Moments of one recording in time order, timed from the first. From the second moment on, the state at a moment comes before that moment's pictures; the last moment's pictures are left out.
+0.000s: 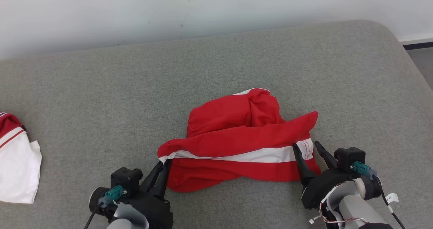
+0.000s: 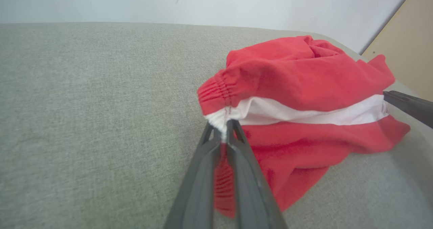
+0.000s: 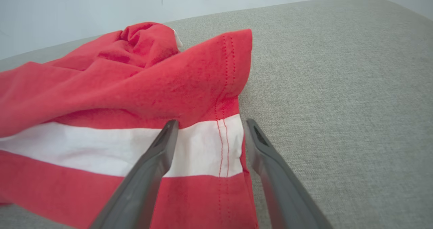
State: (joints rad) left arm -0.35 0.12 -0.36 0.58 -0.36 -0.13 -0.26; right arm -0.46 -0.14 0.29 0.82 0.39 0.13 -0.23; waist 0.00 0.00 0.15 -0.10
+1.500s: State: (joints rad) left arm -0.31 0.12 -0.34 0.58 -0.37 -0.13 -0.26; right arm -0.43 -0.16 0.34 0.73 0.39 0.13 -0.11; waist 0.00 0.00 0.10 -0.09
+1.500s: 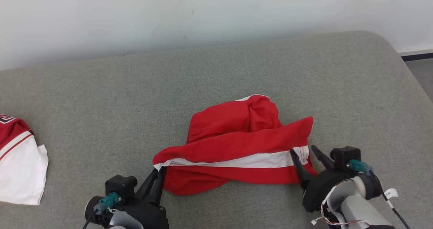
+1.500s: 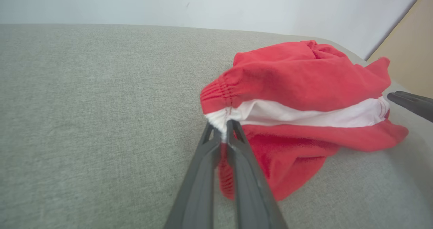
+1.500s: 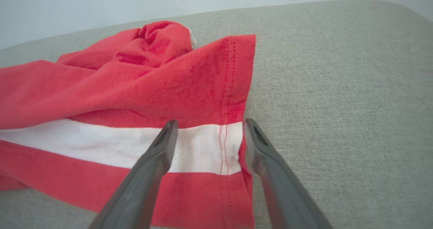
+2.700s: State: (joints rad) left arm -0.34 0.14 -0.34 0.58 -0.37 -0.13 -0.26; right arm -0.45 -0.21 0.45 0.72 0.53 0.13 0.00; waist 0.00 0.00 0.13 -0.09
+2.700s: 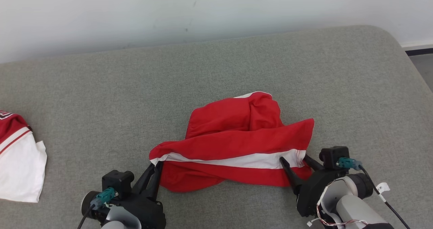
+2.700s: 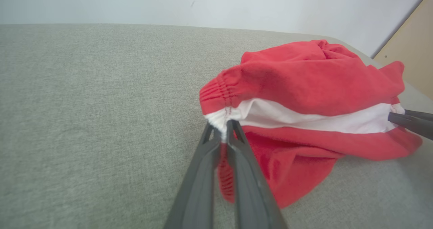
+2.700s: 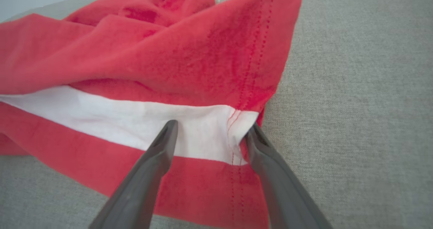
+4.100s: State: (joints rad) left arm -0.33 0.14 -0.33 0.54 -0.42 -0.13 -0.26; right arm -0.60 -0.22 0.54 0.86 0.51 0.13 -0.10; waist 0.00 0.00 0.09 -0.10
